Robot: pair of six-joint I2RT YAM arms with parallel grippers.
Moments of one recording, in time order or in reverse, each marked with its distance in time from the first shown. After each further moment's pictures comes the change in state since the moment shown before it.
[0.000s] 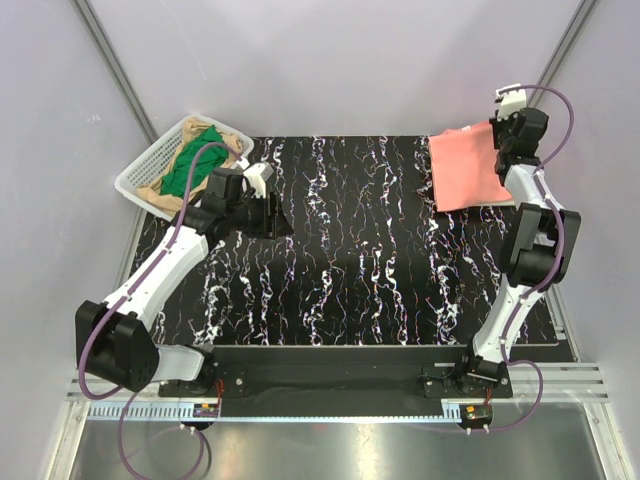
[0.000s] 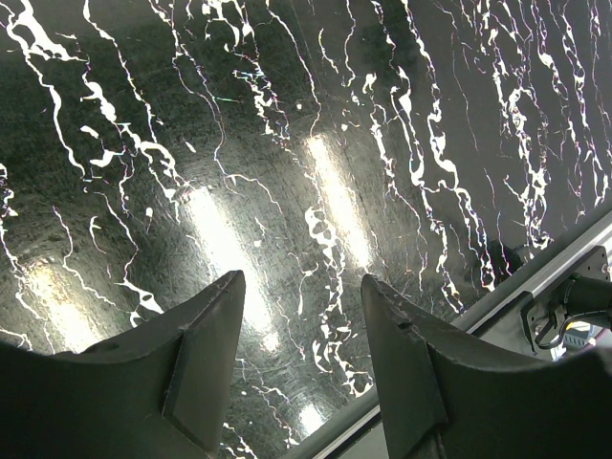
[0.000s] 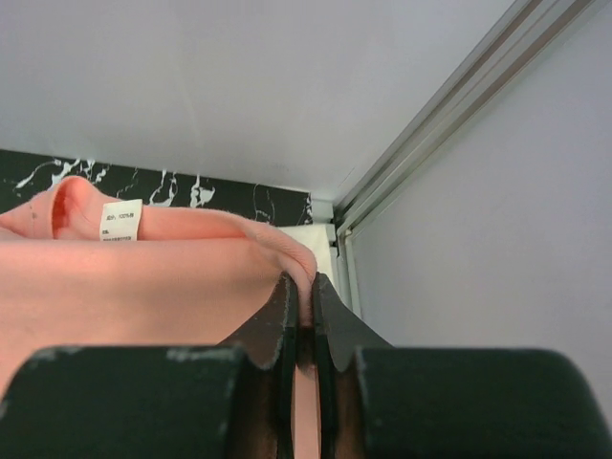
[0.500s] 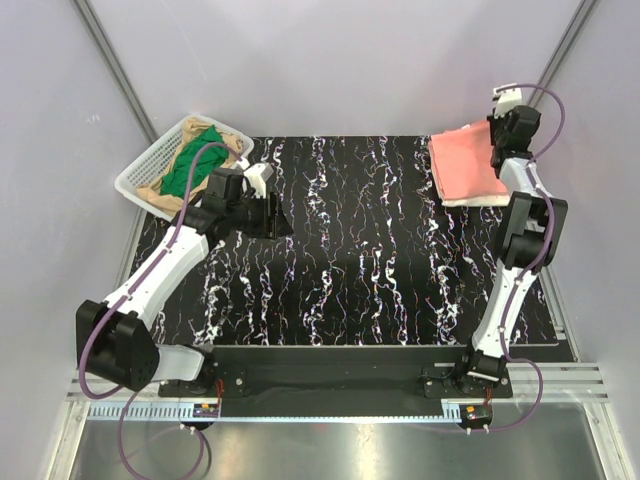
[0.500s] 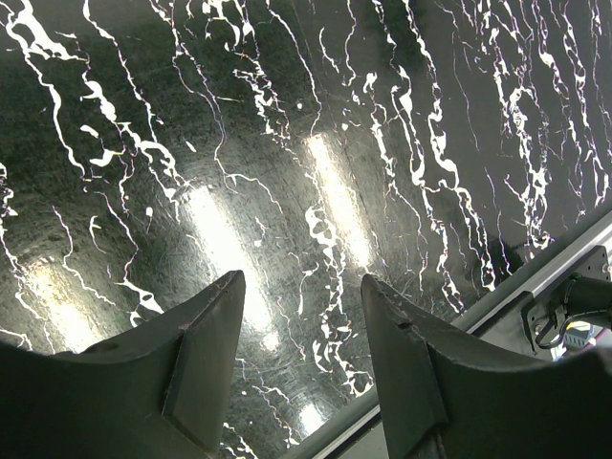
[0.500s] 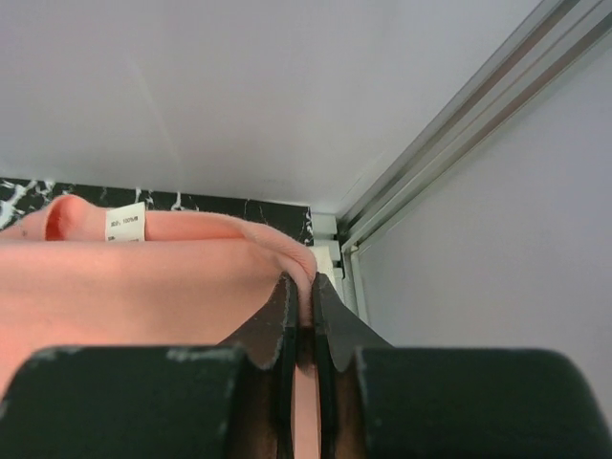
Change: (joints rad) left arm 0.000 0.002 0.000 0.000 0.000 0.000; right arm -0.003 0.190 0.208 -0.005 0.013 0.018
